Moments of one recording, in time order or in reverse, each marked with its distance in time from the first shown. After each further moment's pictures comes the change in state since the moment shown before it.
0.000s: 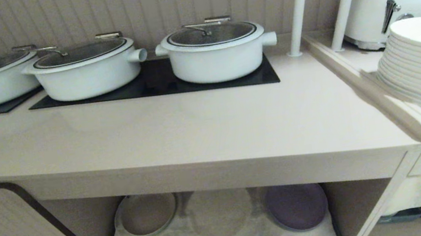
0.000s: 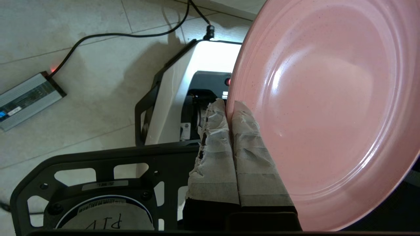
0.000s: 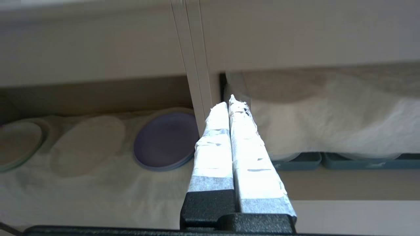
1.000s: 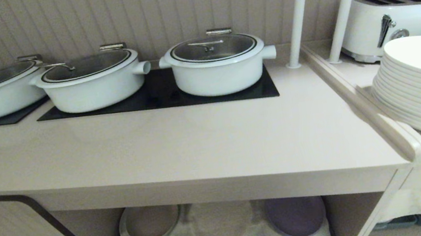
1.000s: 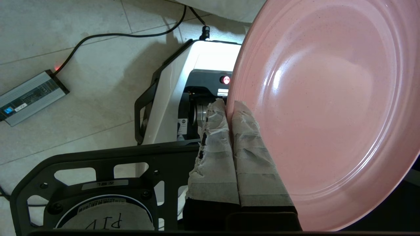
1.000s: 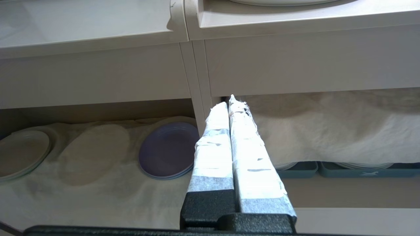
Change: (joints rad) left arm 0.000 0.001 0.000 0.002 -0.002 0.001; right arm 0.000 0.000 0.000 0.000 0.000 0.000
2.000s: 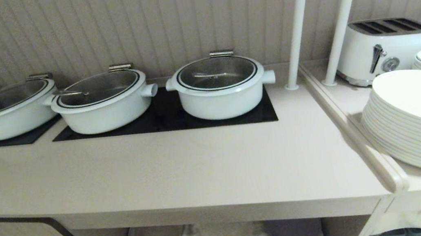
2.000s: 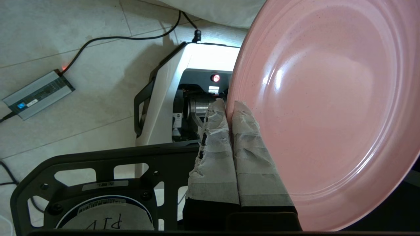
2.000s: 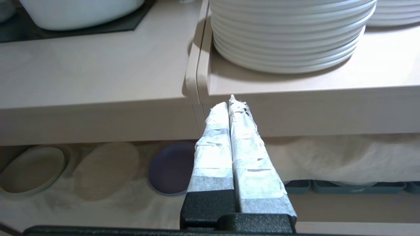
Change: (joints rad) left arm 0.000 0.000 -0.001 -0.001 0.003 -0.001; right arm 0.000 0.000 0.000 0.000 0.000 0.000
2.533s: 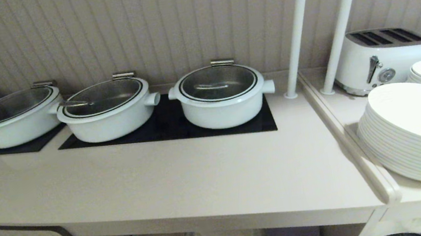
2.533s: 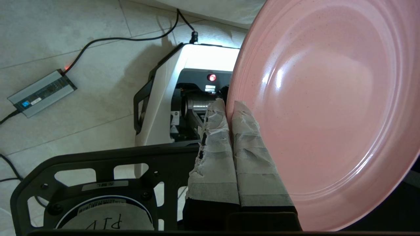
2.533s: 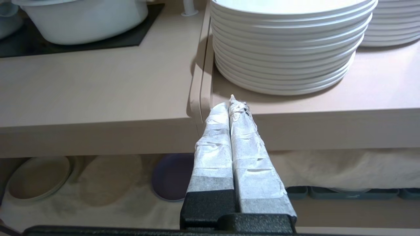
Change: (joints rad) left arm 0.000 -0.002 0.000 0.000 0.000 -0.001; right arm 0.000 0.000 0.000 0.000 0.000 0.000
